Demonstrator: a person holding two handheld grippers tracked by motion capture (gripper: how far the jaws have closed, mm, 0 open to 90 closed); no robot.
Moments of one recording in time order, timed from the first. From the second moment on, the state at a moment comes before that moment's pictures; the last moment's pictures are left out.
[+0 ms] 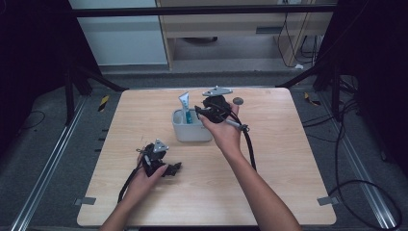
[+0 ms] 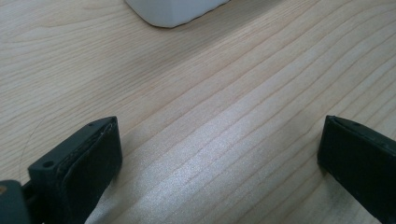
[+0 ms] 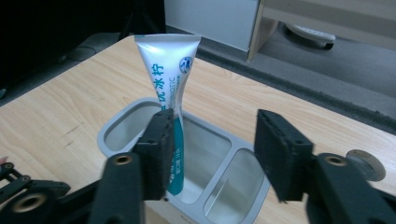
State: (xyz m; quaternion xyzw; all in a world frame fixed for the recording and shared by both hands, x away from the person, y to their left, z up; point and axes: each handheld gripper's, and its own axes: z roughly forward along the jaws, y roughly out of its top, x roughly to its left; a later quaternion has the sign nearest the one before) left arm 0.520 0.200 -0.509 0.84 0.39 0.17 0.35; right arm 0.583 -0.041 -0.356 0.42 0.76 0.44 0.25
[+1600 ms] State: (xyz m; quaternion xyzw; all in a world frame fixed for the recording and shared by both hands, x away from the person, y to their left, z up) left arm 0.520 0.200 -0.509 0.84 0.39 0.17 0.35; right arm 0.566 -0.186 -0.391 0.46 0.77 0.36 0.28
